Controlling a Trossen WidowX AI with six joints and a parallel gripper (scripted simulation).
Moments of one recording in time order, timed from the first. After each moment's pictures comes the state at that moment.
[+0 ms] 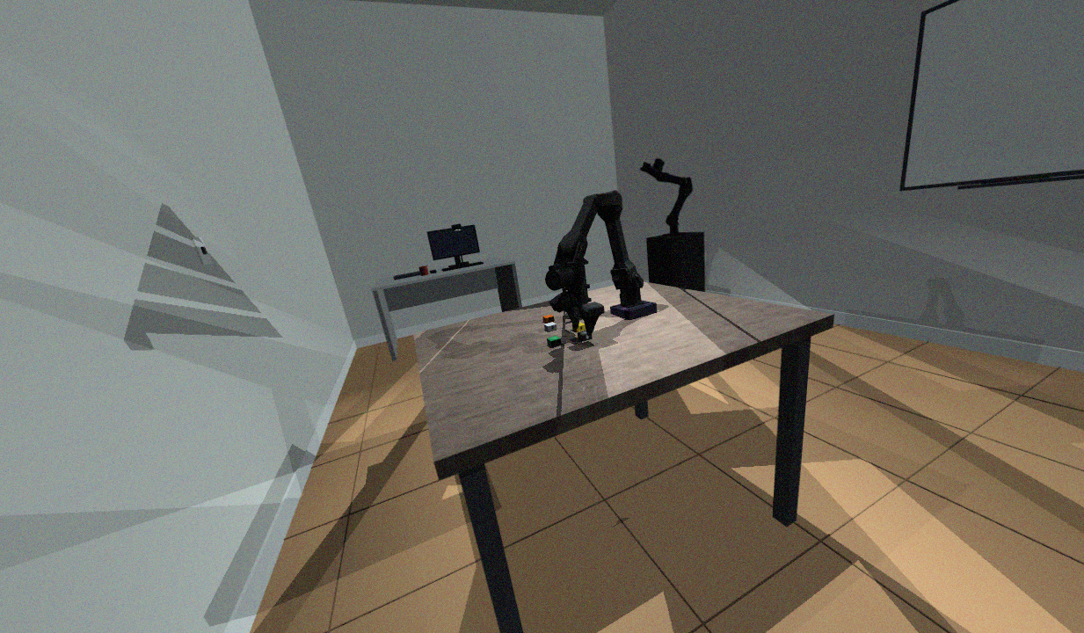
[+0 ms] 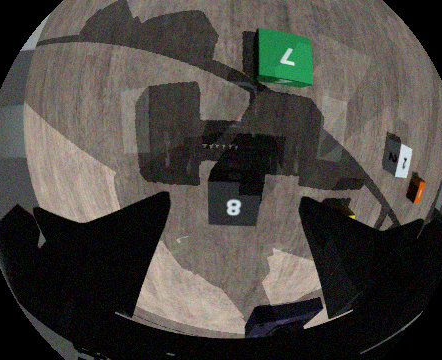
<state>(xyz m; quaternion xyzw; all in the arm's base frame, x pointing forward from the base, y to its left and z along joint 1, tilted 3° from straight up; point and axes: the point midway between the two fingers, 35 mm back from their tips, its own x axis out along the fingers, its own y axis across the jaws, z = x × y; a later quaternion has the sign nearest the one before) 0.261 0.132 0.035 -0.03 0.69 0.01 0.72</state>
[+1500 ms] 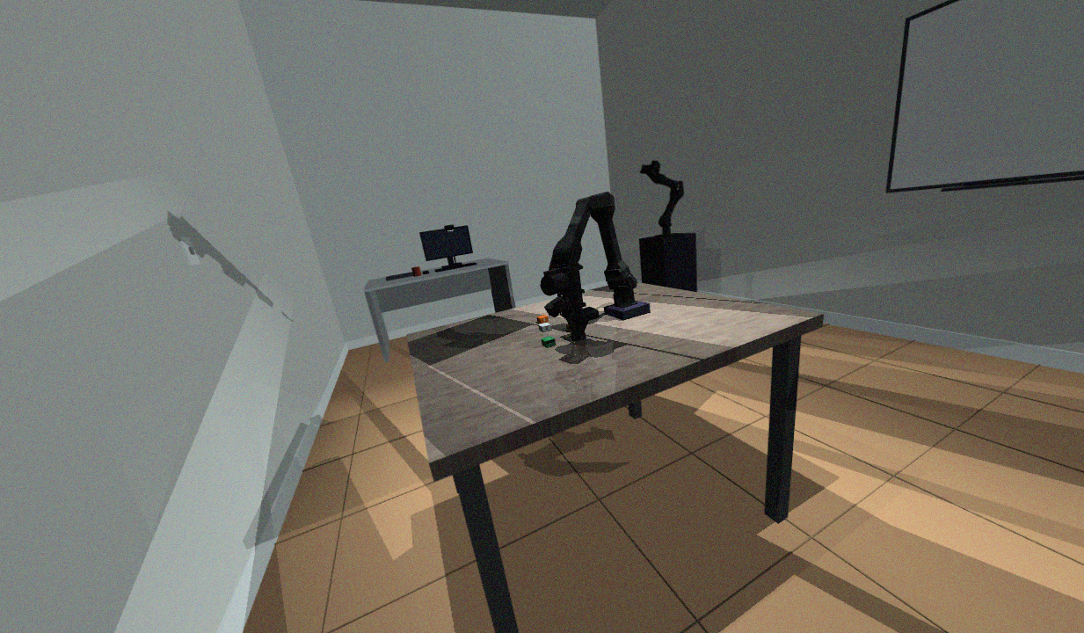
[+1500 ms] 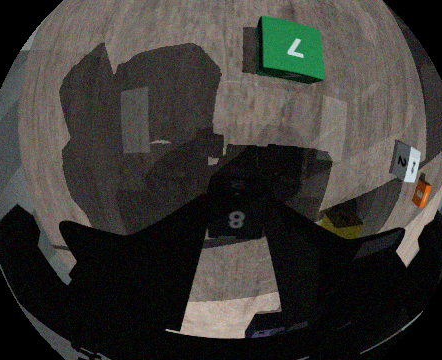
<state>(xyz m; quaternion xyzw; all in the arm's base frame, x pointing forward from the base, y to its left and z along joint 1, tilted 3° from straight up) 0.260 0.131 0.021 -0.03 0.69 0.01 0.72</state>
